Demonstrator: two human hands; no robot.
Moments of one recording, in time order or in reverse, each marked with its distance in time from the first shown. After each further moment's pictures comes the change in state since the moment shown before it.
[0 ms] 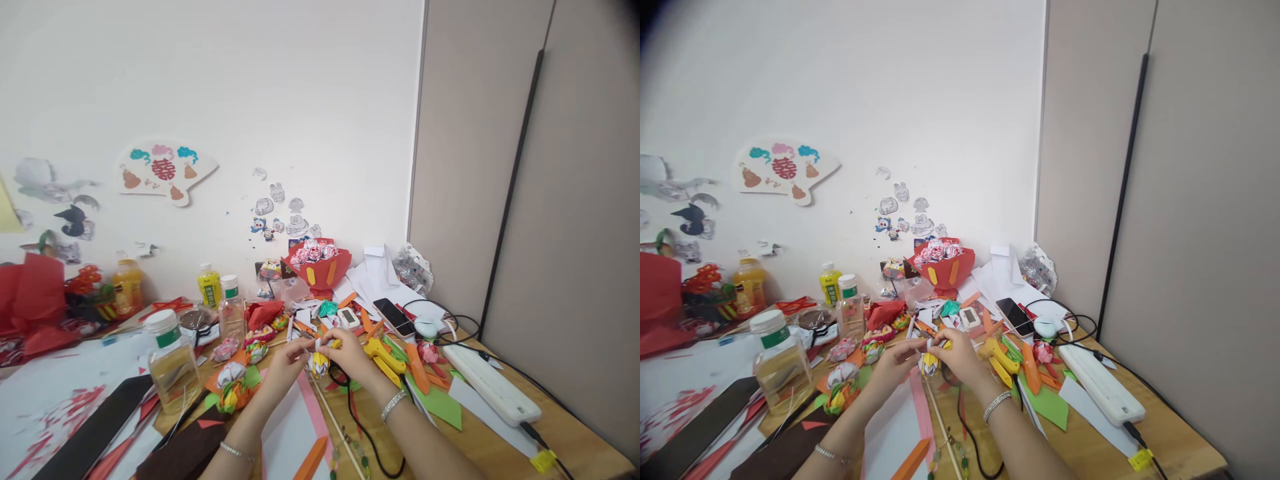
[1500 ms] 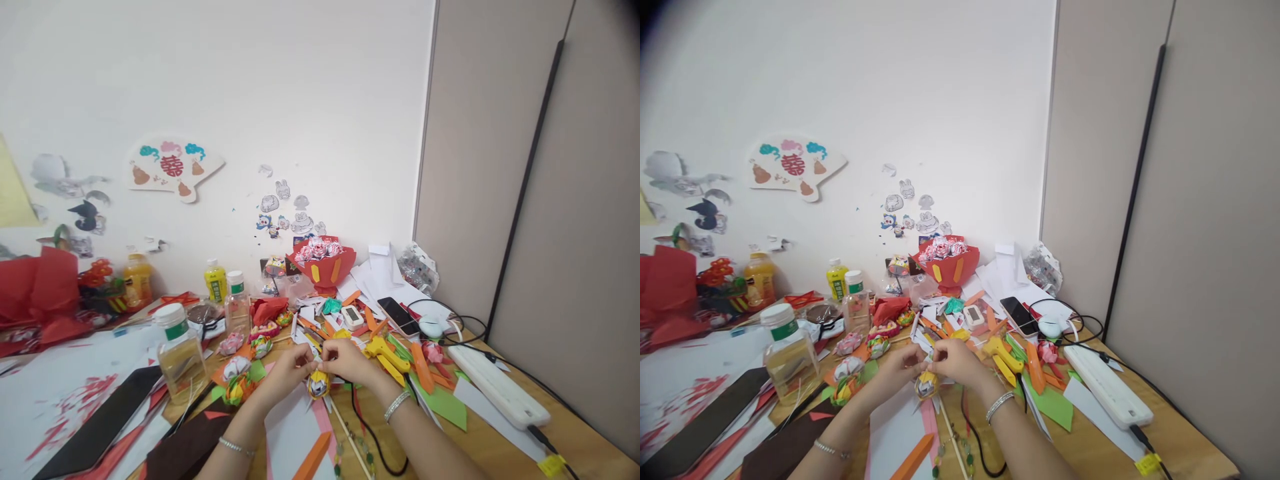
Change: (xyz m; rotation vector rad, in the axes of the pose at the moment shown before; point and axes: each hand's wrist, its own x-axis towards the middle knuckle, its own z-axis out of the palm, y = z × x) left_hand -0.006 -0.006 -0.007 0.279 -0.205 -0.010; right_hand -0.007 0.006 0.005 -0.041 -0.316 0.099
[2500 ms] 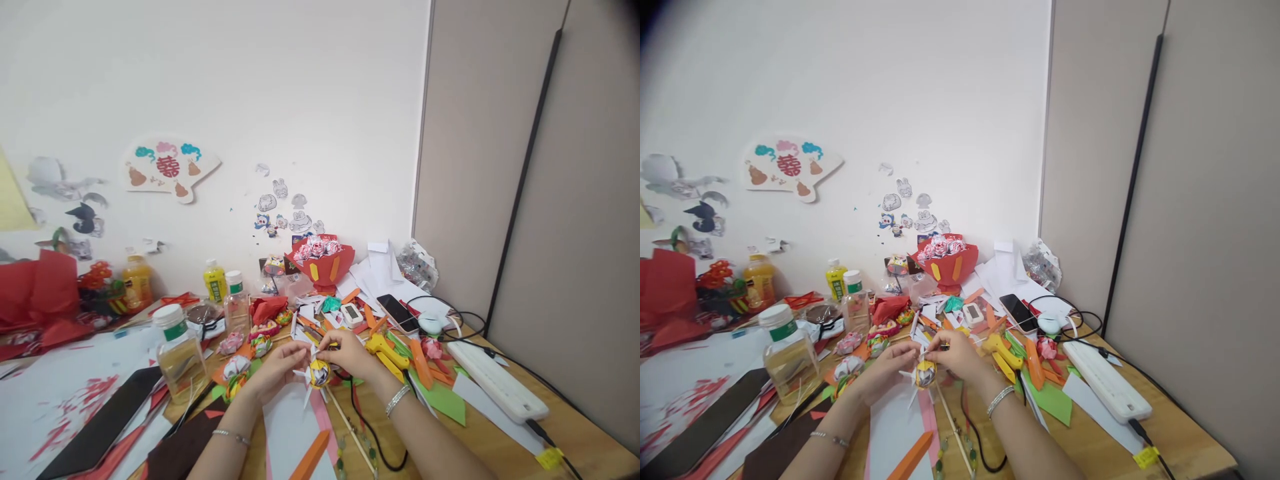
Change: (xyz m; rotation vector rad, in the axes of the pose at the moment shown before) left_hand -0.007 -0.002 -0.013 -0.644 -0.093 -0.250; right_hand -0.002 -0.019 -0.004 0.099 0.133 -0.036
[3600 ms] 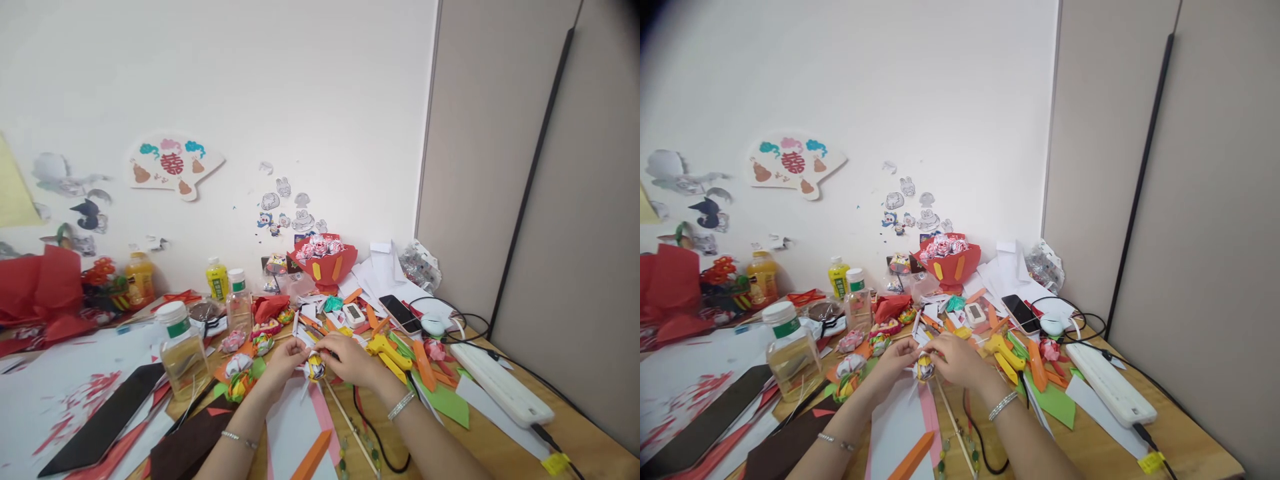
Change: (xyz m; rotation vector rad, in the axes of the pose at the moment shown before) left_hand 0.005 -0.002 0.015 0.128 0.266 0.010; right_hand -0.008 -0.016 -0.003 -0.463 -0.120 -0.337
